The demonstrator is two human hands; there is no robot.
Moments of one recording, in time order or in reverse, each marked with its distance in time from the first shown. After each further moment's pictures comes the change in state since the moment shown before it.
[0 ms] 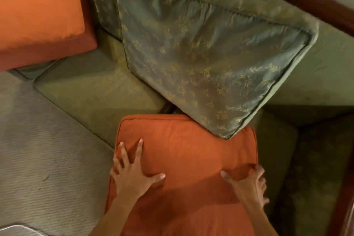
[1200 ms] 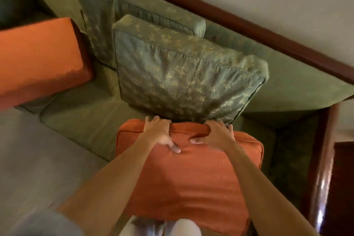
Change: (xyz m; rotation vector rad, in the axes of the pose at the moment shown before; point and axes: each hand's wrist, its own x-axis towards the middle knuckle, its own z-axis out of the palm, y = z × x) left_hand 0.054 0.172 -0.169 0.438 -0.265 0.496; right_hand -0.040 -0.182 -0.112 -0.414 -0.131 -0.802
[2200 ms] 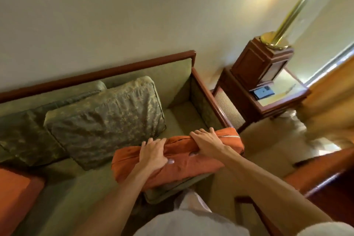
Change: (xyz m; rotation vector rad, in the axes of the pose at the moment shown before) left_hand -0.212 0.062 -0.003 0.449 0.310 0.677; right_hand -0.314 -0.031 0.023 -0.023 0.336 0.258
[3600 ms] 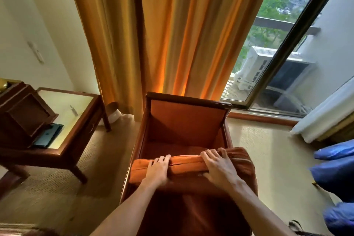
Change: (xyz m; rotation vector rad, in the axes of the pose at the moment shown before) left_hand -0.066 0.746 0.201 0.252 -0.295 1.130; right_hand -0.675 0.300 0.174 0.140 0.257 1.240
